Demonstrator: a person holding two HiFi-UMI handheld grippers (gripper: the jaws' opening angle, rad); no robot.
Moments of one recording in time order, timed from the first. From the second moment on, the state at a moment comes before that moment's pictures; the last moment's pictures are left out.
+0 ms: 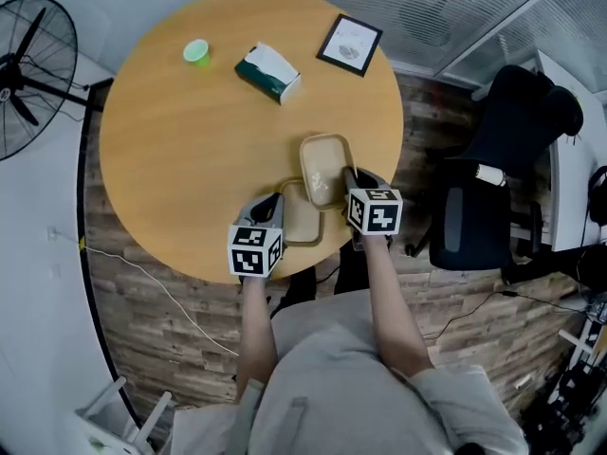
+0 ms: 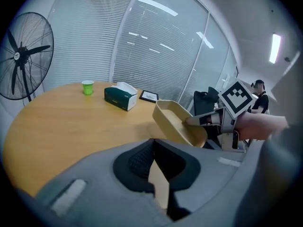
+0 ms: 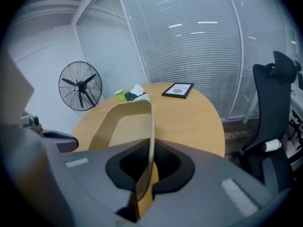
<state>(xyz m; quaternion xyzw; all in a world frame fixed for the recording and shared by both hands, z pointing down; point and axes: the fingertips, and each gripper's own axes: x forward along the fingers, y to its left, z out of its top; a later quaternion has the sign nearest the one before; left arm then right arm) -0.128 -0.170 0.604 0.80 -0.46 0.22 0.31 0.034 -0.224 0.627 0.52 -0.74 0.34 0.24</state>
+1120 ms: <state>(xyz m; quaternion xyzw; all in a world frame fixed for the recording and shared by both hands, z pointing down) -0.141 -0.115 0.630 0.83 -0.38 0.26 0.31 -0.038 -0.118 0.642 0.54 -0.71 0.40 0.21</state>
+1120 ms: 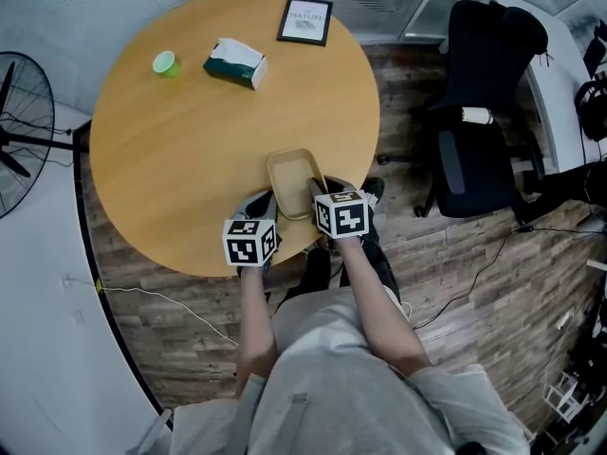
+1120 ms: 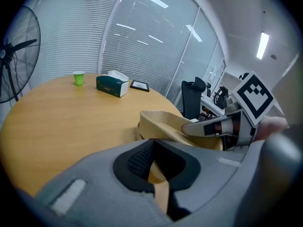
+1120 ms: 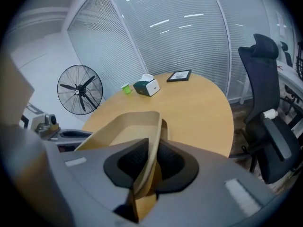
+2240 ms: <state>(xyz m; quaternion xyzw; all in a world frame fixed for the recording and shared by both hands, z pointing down) -0.140 -0.138 0.667 0.84 -0.36 0.30 0.26 -0.048 -0.108 0.655 0.57 -0.75 0.20 0.29</state>
